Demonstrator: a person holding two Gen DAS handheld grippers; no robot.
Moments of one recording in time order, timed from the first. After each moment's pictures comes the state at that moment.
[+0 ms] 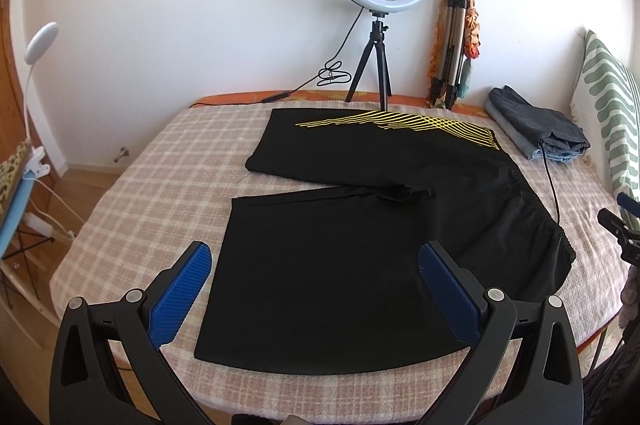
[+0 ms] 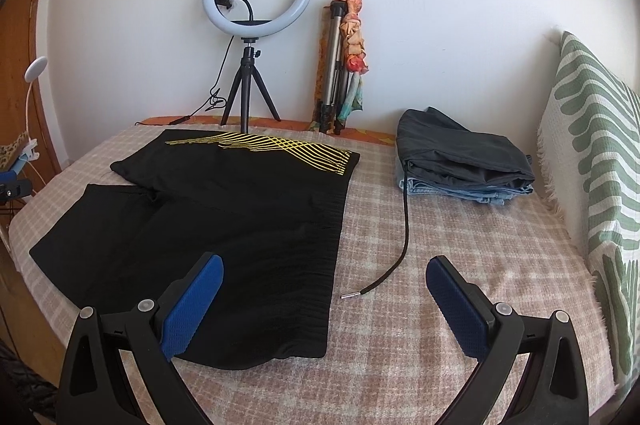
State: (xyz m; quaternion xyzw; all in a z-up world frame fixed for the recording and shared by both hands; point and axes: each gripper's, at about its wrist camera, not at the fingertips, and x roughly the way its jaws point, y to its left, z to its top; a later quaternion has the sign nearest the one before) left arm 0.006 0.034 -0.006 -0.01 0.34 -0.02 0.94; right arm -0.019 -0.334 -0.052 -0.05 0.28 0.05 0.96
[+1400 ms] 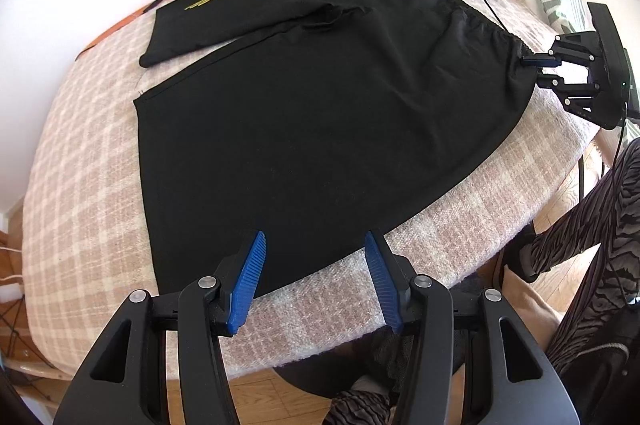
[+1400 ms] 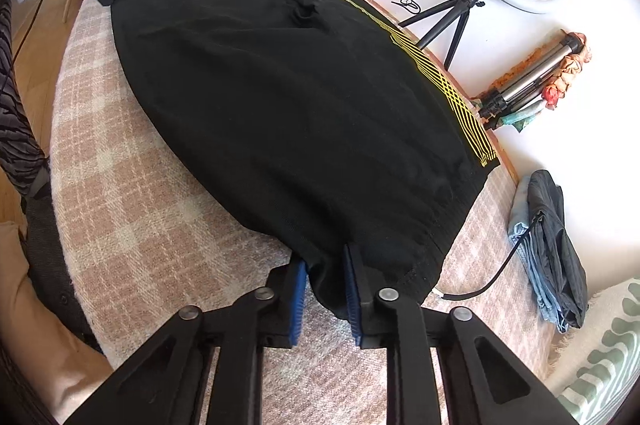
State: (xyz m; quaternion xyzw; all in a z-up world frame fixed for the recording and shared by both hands) left arm 0.006 0.041 -0.088 0.12 0.52 -0.20 0.82; right arm -0.012 -0.256 -0.138 -0.39 0.36 0.23 0.82
